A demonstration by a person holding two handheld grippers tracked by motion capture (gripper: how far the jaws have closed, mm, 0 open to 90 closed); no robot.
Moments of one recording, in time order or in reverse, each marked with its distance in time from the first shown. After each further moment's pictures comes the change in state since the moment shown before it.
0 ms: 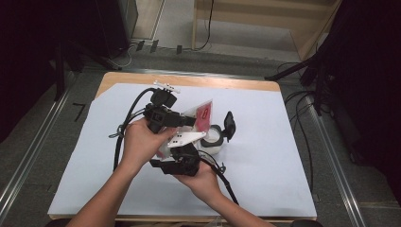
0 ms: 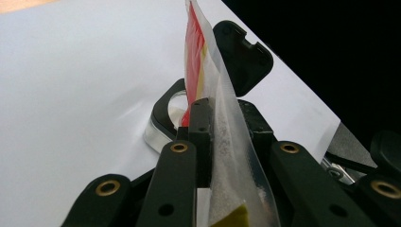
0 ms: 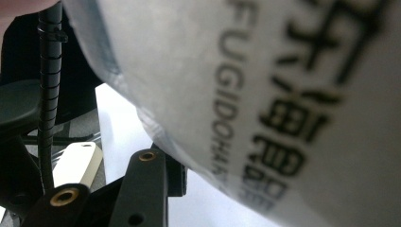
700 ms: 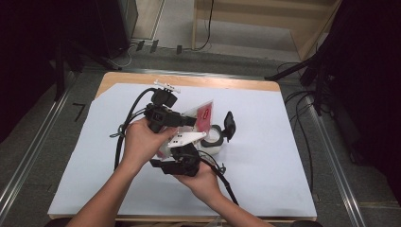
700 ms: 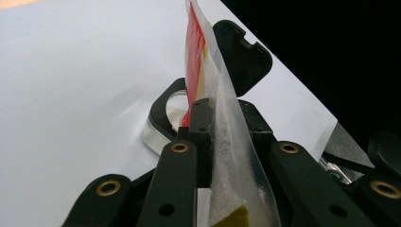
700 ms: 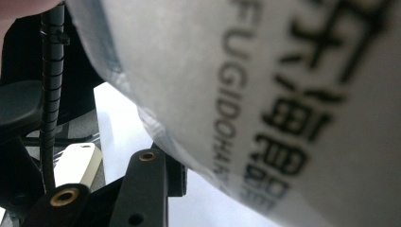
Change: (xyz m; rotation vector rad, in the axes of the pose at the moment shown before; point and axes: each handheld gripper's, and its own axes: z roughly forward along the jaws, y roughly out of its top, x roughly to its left) left arm 0.001 0.001 0.001 0.002 -0.008 -0.006; right arm 0.000 0.000 -0.001 0.001 -0.007 0.010
